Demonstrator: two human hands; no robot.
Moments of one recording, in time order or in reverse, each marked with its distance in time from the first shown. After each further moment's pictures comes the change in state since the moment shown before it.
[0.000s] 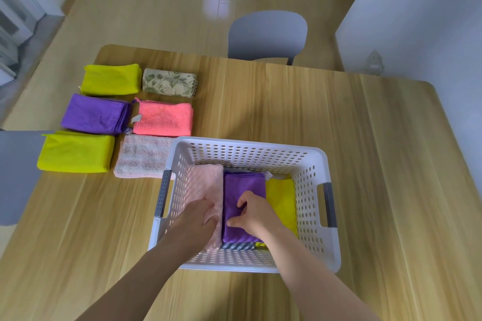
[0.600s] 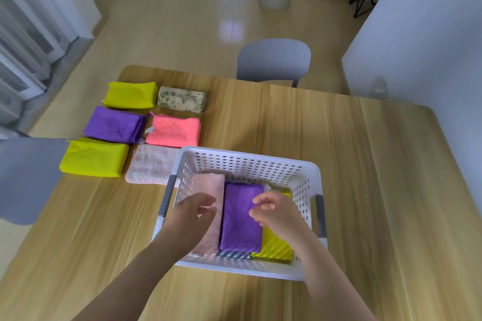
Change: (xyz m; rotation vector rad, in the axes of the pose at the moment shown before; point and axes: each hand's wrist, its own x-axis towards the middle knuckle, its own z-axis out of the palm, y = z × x) left_hand -0.028 0.031 -0.024 -0.138 0.212 0.041; right_hand -0.048 0.000 -0.061 0.385 0.100 -0.036
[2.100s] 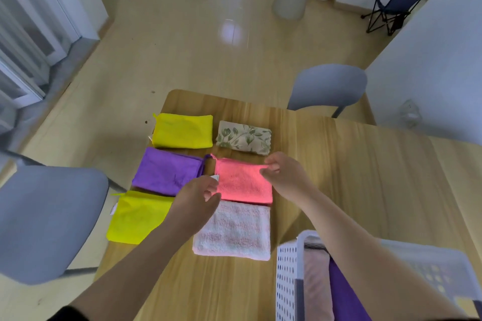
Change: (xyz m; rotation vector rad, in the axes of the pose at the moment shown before) left_hand 0.198 -0.124 -0.175 -0.052 0.042 0.106; right_hand 0.193 -0.199 0.130 -0.418 0.124 -0.227
